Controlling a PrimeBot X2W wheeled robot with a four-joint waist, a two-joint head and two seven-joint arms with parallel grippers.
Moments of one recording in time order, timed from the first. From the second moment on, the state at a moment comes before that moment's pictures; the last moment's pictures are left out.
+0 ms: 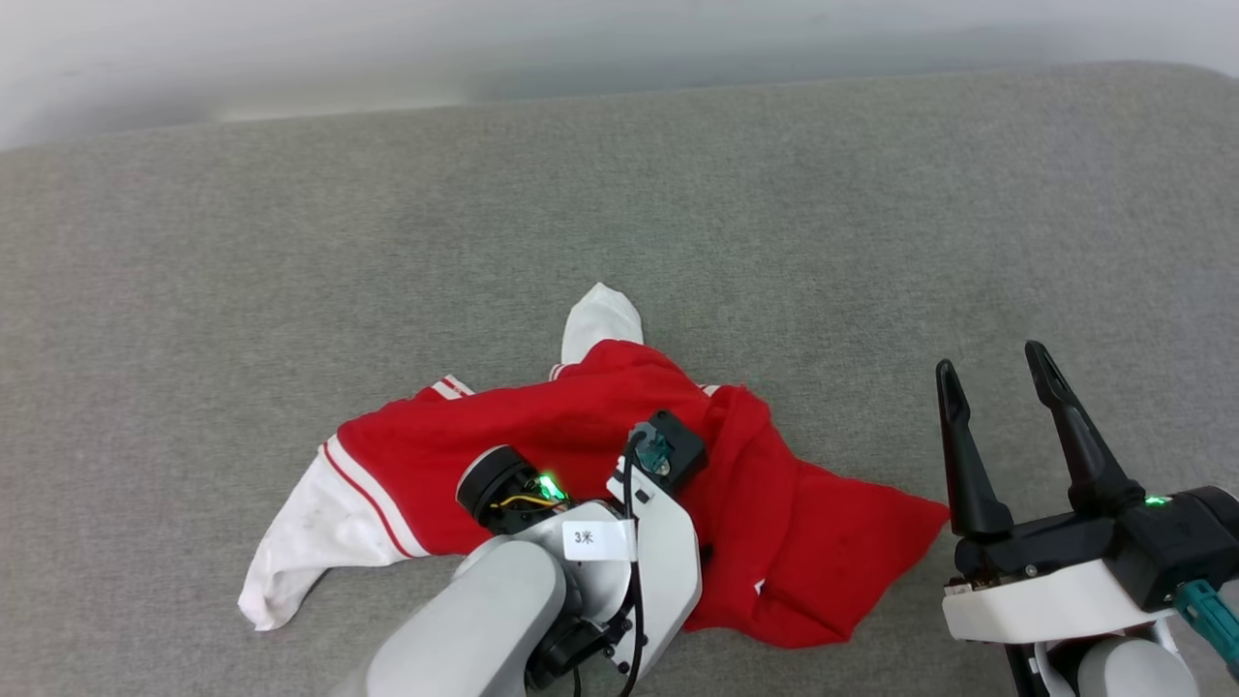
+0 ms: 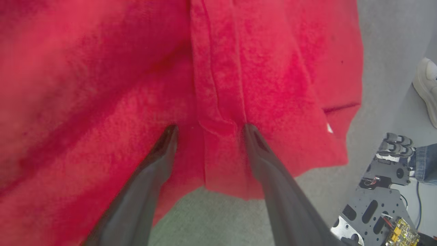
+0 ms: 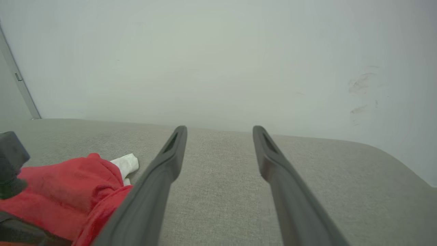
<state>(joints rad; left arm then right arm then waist) -0.51 0.21 -0.77 0.22 -0.47 -0.11 0.65 -0.05 -0.05 0.04 -0.09 0.04 0.13 -0.26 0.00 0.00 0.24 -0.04</state>
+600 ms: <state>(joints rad) -0.51 0.21 -0.93 0.31 -0.52 -0.13 0.70 -0.04 -0.05 0.03 -0.07 0.04 0.13 -0.26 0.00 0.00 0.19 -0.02</state>
